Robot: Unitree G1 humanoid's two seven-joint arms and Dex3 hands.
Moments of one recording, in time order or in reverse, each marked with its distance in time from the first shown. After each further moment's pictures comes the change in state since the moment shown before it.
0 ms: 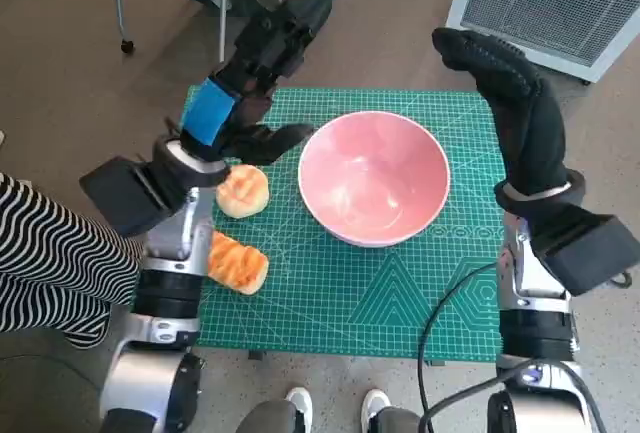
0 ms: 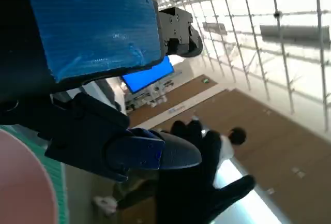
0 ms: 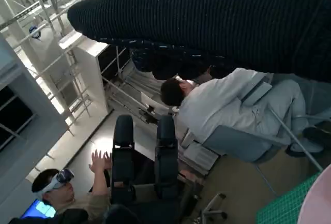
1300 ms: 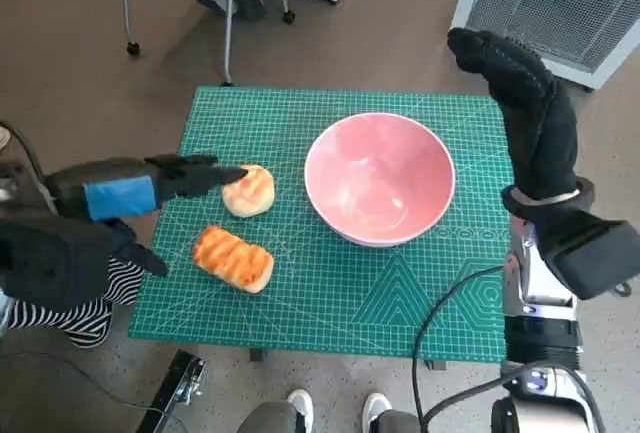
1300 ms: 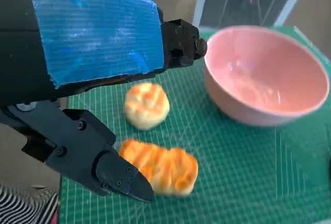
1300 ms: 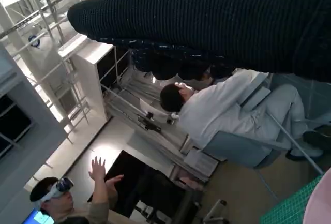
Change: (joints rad) left arm 0.298 0.711 -0.095 -0.581 0.247 0.462 -0.421; right arm 0.014 -0.009 -0.012 -0.014 0.004 0.021 -0.032
